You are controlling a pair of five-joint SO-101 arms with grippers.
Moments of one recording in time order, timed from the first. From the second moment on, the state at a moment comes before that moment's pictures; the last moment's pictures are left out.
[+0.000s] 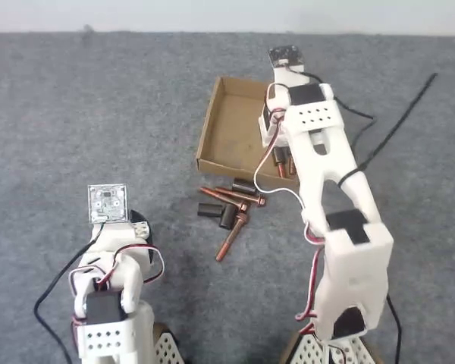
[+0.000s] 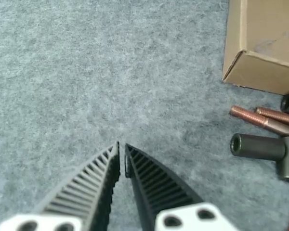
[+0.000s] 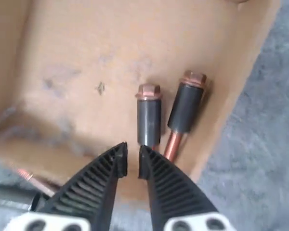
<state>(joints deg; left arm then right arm) -12.0 -103.3 96.9 62.0 2.7 -17.1 24.8 -22.1 78.8 -3.6</state>
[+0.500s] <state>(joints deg) -12.0 -103.3 96.9 62.0 2.7 -21.5 12.2 -22.1 99.8 -14.9</state>
